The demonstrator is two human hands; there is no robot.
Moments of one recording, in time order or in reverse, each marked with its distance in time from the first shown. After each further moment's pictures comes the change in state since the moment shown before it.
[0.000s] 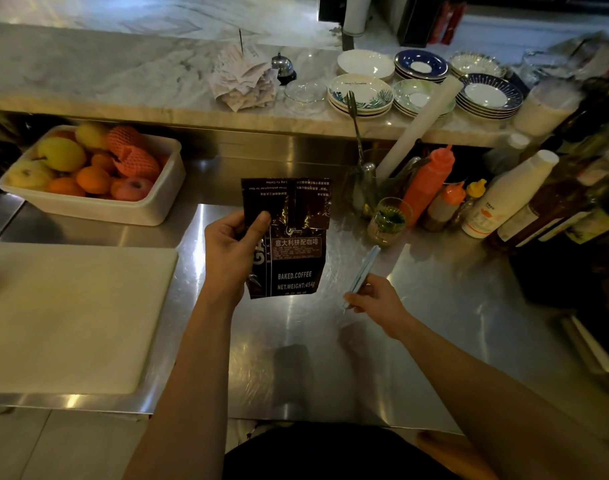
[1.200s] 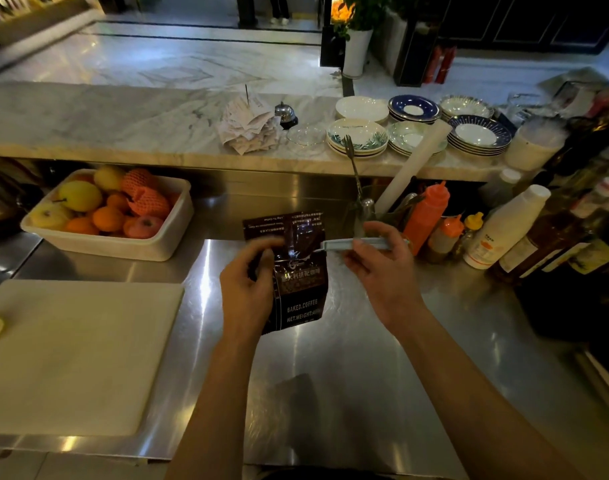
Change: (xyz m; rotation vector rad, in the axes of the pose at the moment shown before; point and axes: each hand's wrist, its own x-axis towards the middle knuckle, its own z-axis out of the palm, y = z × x) left_hand -0.012 0.016 0.023 0.210 0.087 0.218; right_hand -0.046 -0.155 -0.005 0.758 0.069 -0.307
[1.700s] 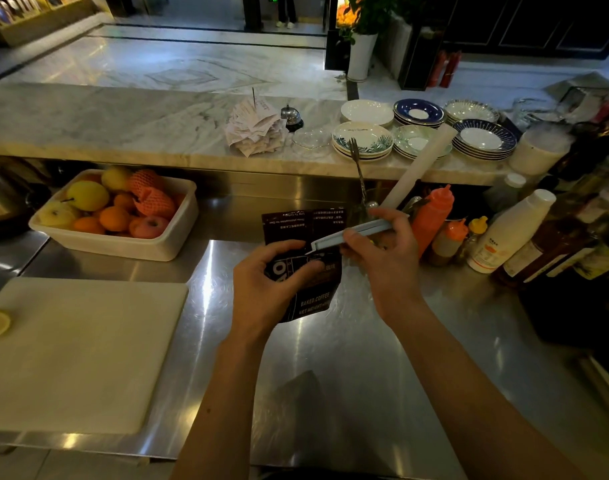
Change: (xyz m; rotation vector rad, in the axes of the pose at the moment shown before) left_hand -0.003 0.020 0.002 0.019 -0.116 -0.079; right_hand -0.008 -0.018 0.025 -0.178 0.021 -0.162
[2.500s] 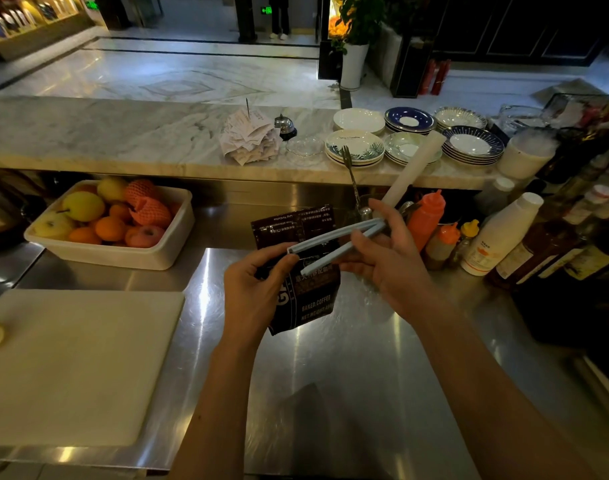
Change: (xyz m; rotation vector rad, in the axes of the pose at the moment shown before) left_hand 0.005 0.003 -0.003 -0.068 0.029 0.048; right_hand 0.008 -0.018 -0.018 0.008 -0.211 0.163
